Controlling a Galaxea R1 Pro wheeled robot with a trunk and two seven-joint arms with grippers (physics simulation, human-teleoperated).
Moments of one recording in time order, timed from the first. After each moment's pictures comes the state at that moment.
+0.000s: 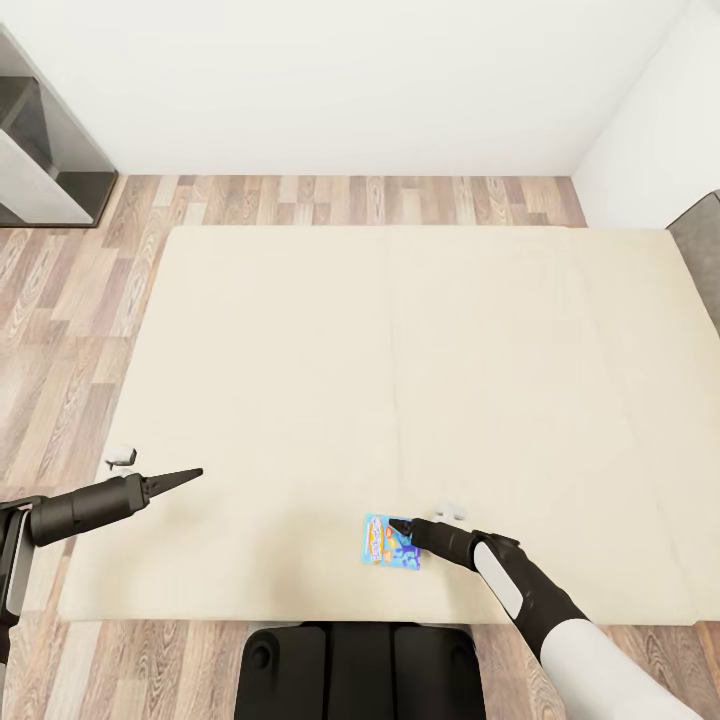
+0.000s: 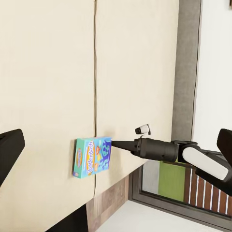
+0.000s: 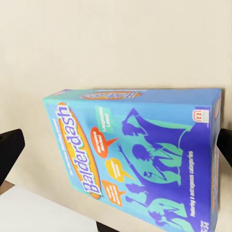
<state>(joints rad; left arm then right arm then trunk) -0.51 0.27 0.47 -1.36 -0.01 1.01 -1.45 -0.65 -0.04 0.23 -0.65 -0.57 0.42 0.35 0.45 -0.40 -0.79</state>
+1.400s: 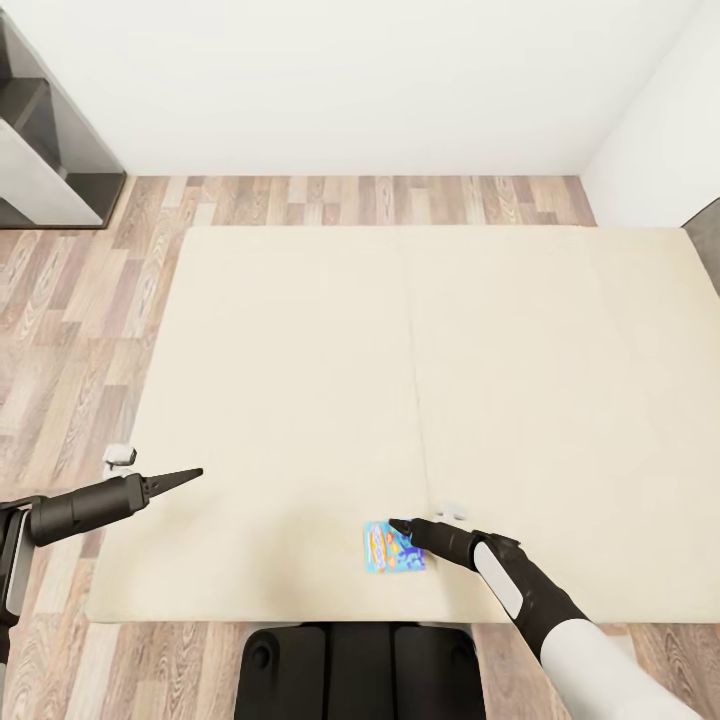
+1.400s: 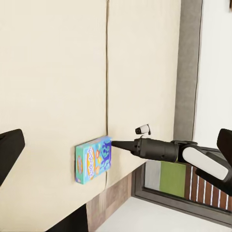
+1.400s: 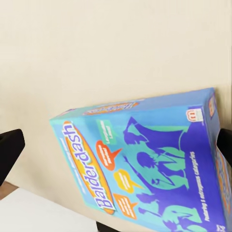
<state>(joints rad) -0.51 0.27 0.47 -1.36 -0.01 1.01 -1.45 -0.65 -0.04 0.23 -0.65 -0.57 0.42 0.35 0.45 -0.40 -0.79</state>
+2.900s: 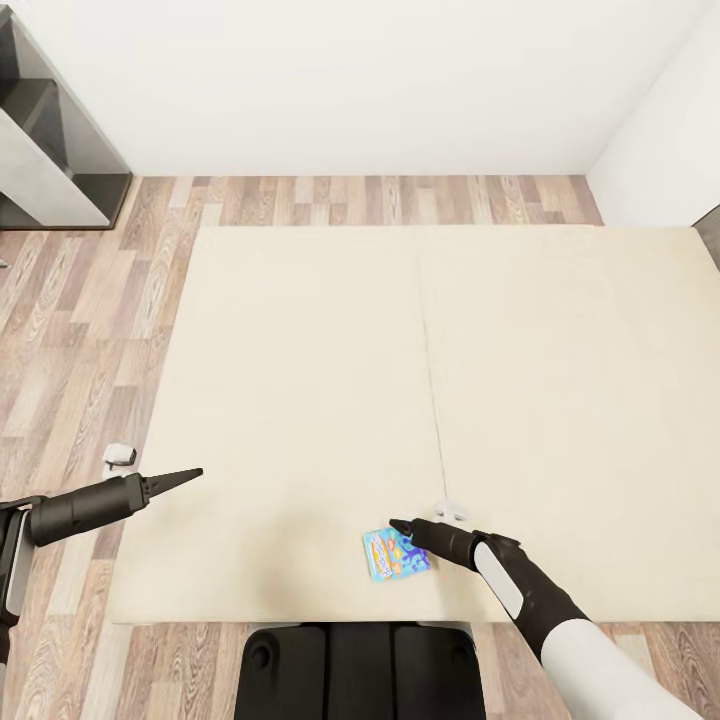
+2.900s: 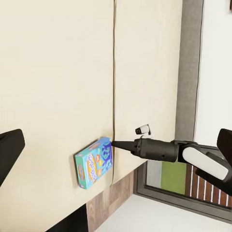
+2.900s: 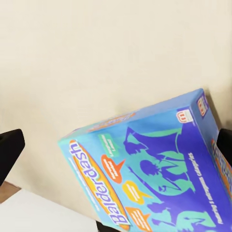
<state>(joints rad) -0.51 0.27 0.47 -1.36 -0.01 1.01 -1.45 -0.65 -0.04 0.23 -0.65 -0.57 0.42 0.36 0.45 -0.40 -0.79</state>
